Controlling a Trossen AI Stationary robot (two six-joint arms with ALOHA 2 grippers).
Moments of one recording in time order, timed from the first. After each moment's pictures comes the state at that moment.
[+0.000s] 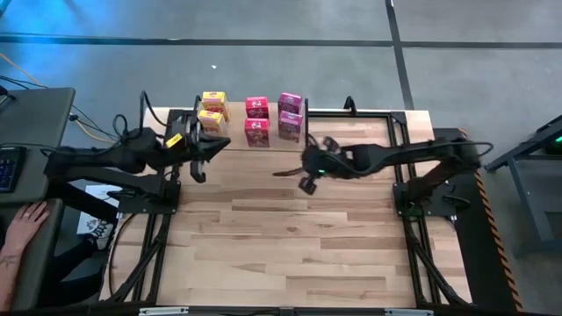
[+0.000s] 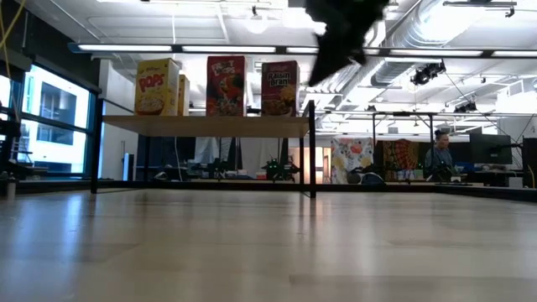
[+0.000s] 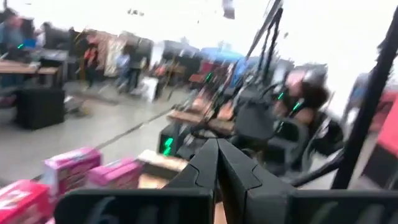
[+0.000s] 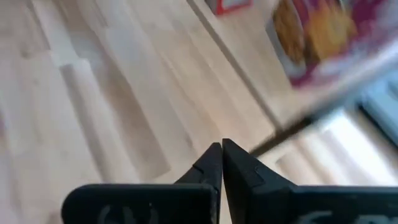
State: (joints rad) left arm -0.01 0.71 0.76 0.11 -0.24 -0.12; right arm 0.02 1.54 1.28 -0.62 0.41 0.33
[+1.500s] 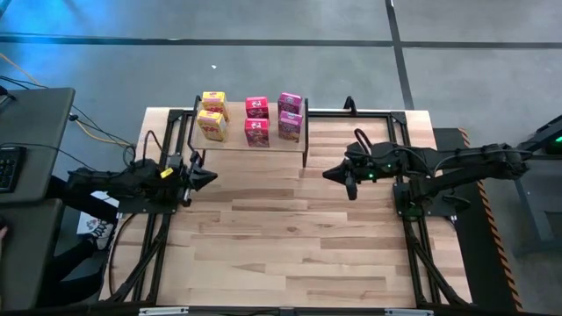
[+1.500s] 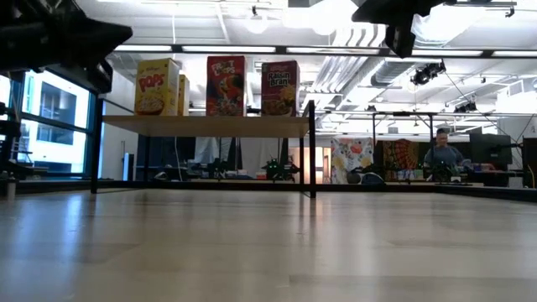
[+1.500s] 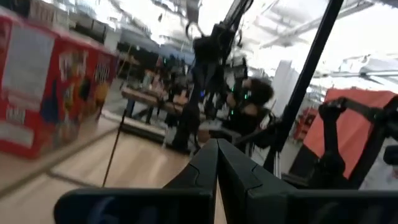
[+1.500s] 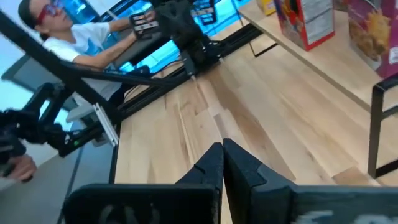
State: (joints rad) left arm -0.05 0.02 0.01 0.23 -0.08 -0.30; right arm 0.03 0.95 0.79 -0.18 0.04 0.56
